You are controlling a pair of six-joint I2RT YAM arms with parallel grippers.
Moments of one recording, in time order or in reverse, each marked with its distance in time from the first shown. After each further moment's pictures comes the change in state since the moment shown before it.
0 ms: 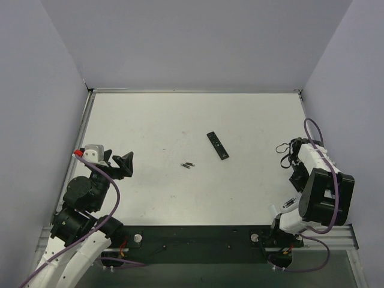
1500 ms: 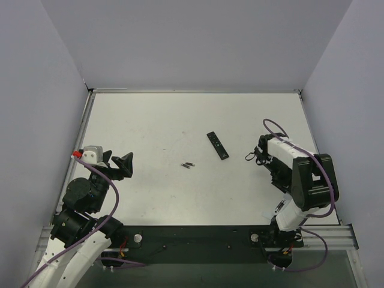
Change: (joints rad) left arm 0.000 -0.021 -0.011 0.001 0.000 -0.016; right arm 0.414 0.156 0.037 -0.310 0.074 0.316
